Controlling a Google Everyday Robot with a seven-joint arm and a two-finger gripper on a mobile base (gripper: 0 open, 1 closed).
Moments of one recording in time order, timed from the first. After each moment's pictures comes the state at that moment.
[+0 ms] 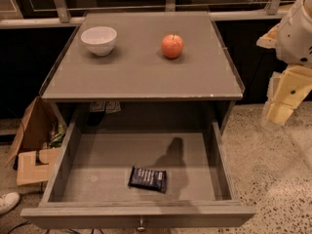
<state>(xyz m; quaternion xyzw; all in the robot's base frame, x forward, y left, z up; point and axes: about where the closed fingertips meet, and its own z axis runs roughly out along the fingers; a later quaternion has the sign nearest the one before) 0.438 -0.216 0.977 -0.60 0.78 -0.04 0.16</state>
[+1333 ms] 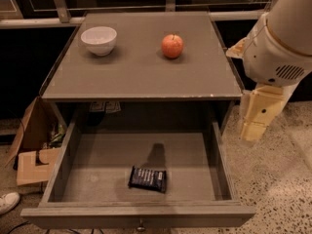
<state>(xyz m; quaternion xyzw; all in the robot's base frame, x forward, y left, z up) 0.420 -0.161 0.963 -0.65 0.74 -0.03 0.17</state>
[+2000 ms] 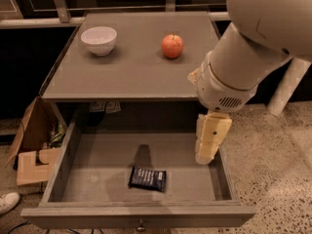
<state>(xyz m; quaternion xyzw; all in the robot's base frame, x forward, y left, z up) 0.429 -0.099 0.901 -0.68 0.71 0.00 0.17</state>
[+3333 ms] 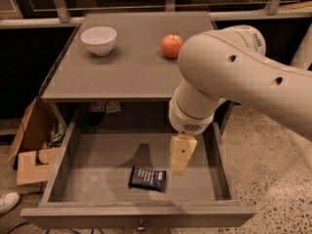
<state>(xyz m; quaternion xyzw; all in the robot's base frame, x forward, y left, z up) 0.452 -0.063 0.805 -0.67 0.73 0.01 0.14</state>
